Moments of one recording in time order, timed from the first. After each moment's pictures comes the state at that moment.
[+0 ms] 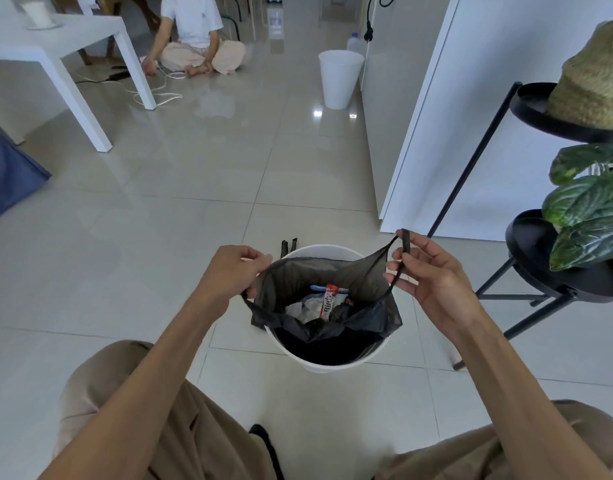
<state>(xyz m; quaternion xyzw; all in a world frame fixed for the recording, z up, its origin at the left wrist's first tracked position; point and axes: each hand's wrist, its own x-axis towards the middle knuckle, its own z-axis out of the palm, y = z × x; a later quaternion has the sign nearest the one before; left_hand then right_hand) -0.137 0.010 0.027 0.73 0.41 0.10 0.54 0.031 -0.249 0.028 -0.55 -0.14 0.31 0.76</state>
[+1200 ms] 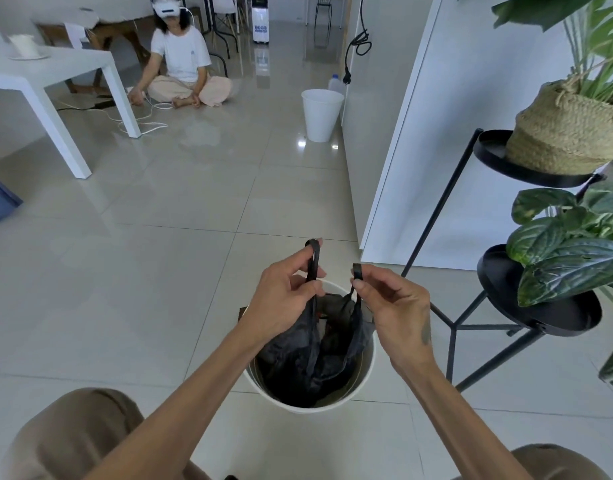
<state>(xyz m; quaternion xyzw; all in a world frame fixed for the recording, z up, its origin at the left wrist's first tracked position) -0.073 -0.055 0.040 0.77 0.15 0.20 0.58 0.007 -0.218 0.040 -0.69 -0.19 0.06 0.69</state>
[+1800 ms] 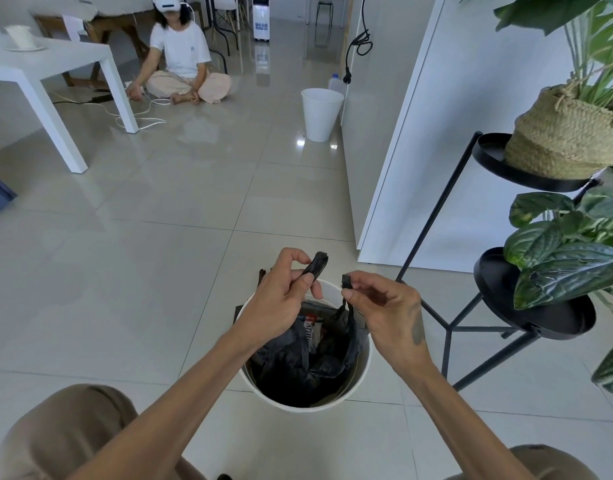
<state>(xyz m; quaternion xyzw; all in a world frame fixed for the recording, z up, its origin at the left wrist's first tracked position) -0.080 -0.053 0.031 0.82 0.11 0.17 0.54 0.005 -0.220 0.043 -0.73 -0.26 0.06 0.63</state>
